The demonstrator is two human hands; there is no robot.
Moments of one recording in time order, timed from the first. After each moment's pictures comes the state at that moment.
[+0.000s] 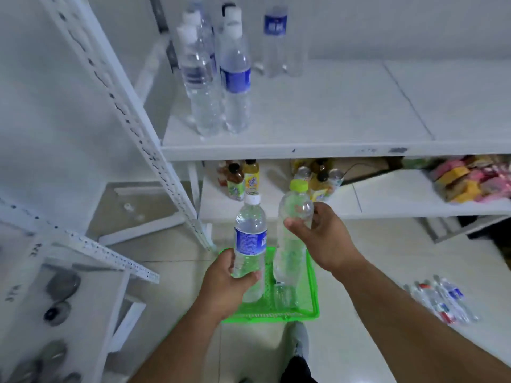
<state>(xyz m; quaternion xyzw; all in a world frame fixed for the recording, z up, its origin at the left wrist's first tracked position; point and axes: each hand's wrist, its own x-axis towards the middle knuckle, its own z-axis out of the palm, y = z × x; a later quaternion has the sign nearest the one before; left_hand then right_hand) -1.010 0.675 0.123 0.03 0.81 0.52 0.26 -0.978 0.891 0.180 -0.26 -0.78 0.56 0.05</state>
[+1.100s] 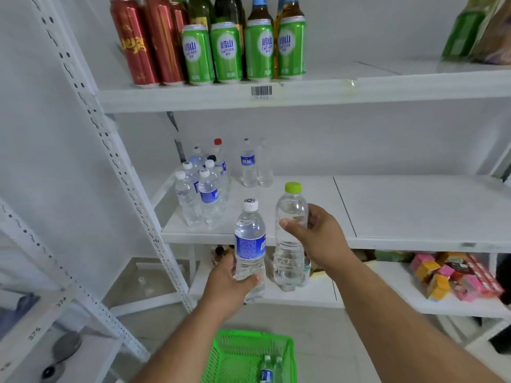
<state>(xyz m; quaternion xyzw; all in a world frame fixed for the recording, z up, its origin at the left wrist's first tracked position) -0.954 0.844 0.318 0.10 0.80 0.59 0.10 -0.924 1.054 0.390 -0.12 -0.76 0.62 0.16</state>
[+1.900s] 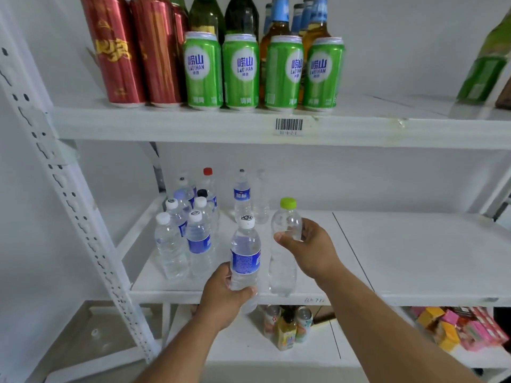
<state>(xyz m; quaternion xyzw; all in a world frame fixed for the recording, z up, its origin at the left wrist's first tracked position) -1.130 0.861 0.314 0.11 0.80 0.58 0.11 -1.091 1.055 0.391 -0.17 -0.78 0.58 0.18</state>
